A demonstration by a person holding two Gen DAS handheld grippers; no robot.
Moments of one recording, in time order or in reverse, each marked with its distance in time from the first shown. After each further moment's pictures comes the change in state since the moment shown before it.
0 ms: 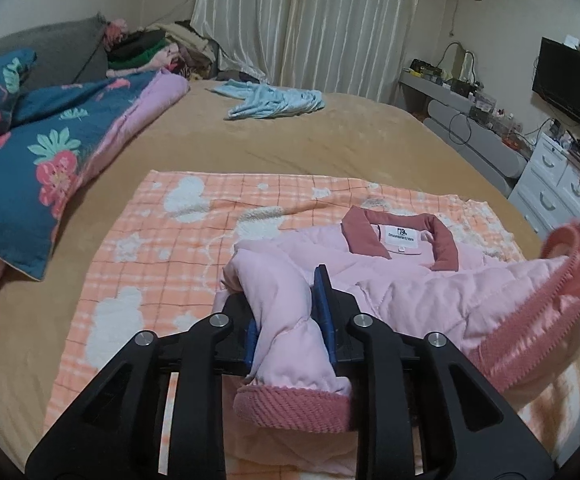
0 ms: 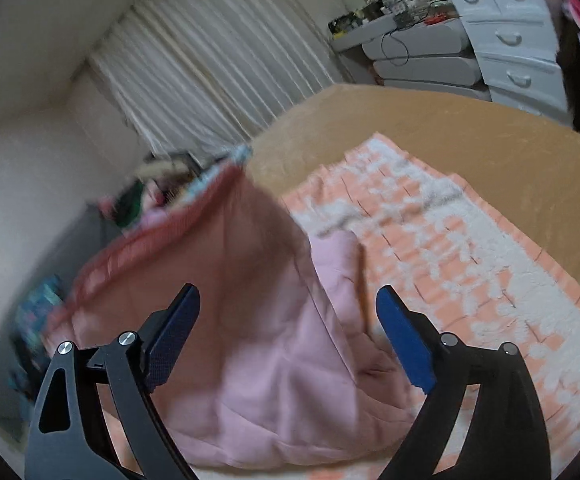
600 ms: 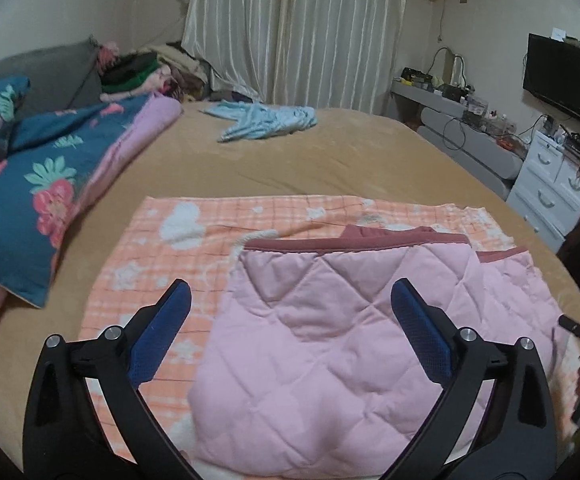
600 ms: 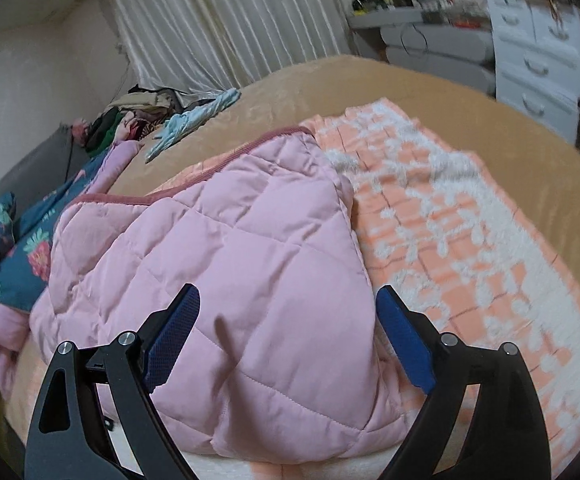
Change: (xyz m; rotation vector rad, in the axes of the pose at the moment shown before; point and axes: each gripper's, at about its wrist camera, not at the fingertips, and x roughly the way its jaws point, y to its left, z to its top) left arm -0.009 -0.013 0.006 0.069 -0.081 0.025; right arm 0.064 0.016 -0.045 -0.220 0.107 -0.137
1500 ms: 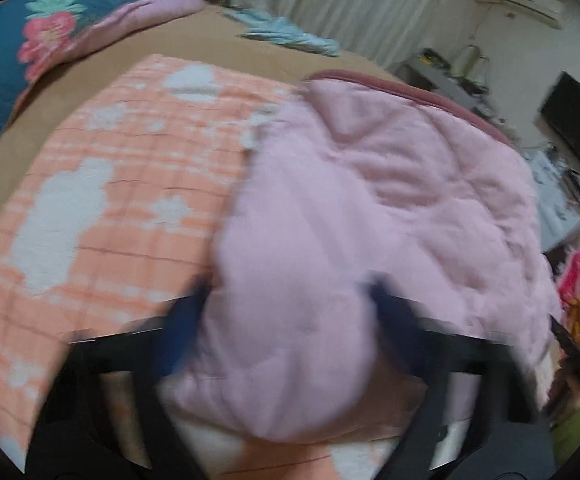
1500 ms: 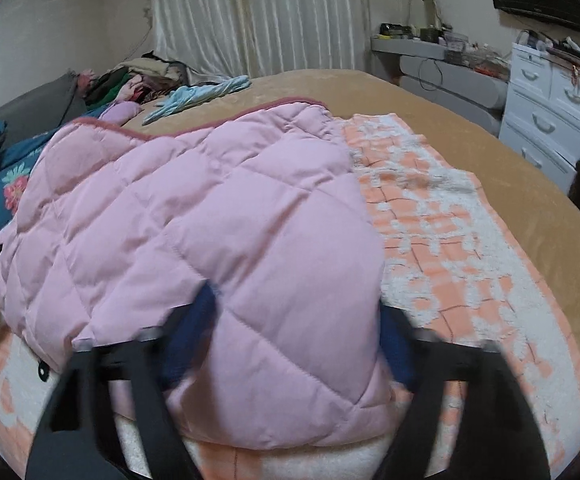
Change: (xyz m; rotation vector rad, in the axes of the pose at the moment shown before) left arm 0.072 0.065 -0.112 -0.248 0.217 -0.181; right arm 0.017 0.015 -0.042 -0.220 -0.026 -0.109
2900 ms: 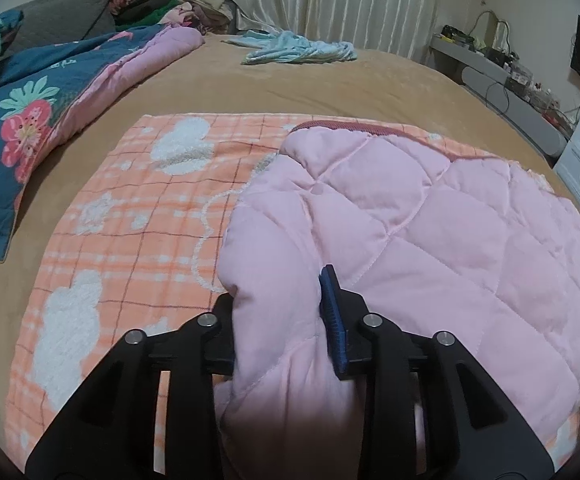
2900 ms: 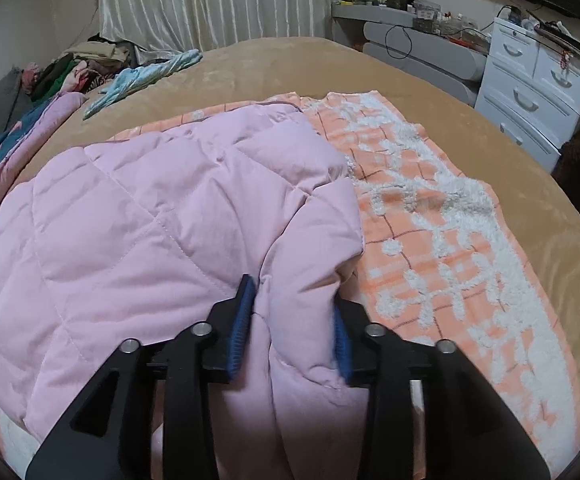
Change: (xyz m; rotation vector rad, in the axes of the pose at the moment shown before) left arm 0.060 -0.045 0.068 0.137 -0.034 0.267; right arm 0.094 -0.006 0.073 0.108 0.150 -0.139
